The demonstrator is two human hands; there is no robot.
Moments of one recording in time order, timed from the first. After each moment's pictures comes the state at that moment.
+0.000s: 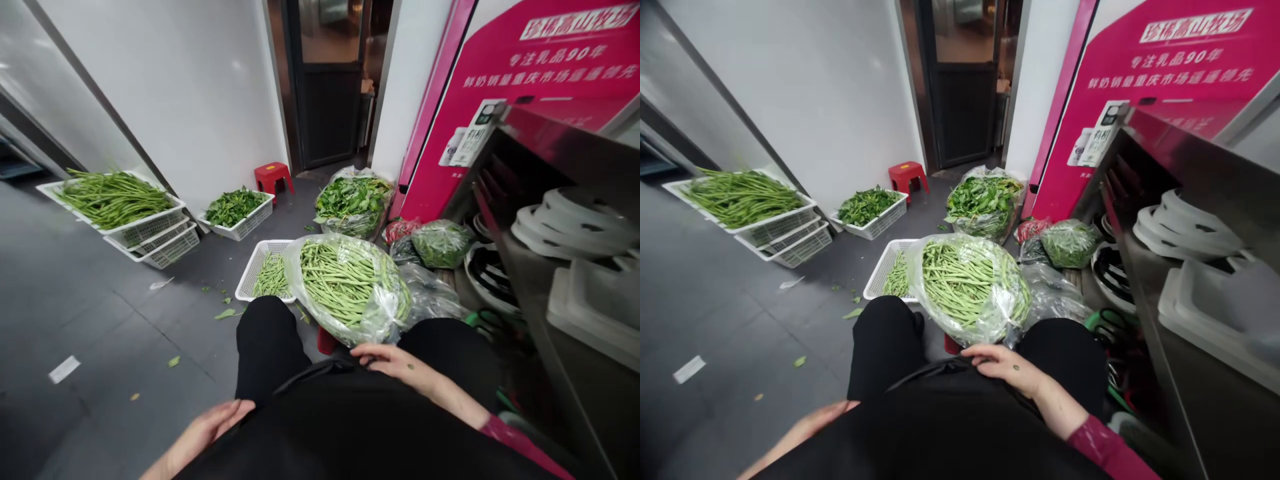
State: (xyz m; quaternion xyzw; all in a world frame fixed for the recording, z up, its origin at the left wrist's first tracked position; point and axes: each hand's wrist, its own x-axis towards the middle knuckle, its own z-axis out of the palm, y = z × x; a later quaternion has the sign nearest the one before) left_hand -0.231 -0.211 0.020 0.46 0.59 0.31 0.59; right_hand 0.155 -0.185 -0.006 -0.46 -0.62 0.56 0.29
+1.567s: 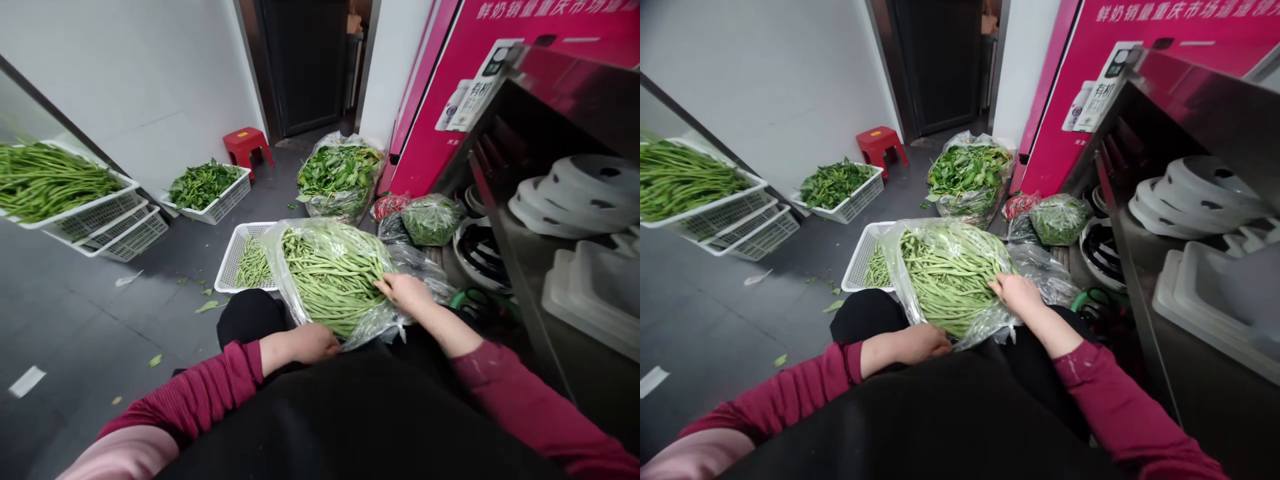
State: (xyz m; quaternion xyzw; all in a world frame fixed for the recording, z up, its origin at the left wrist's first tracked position) left_hand -0.016 -0.052 0.002 0.91 0.18 -0.09 0.36; right_hand 0.218 -0.081 0.007 -0.74 -0.67 0.08 -0.05
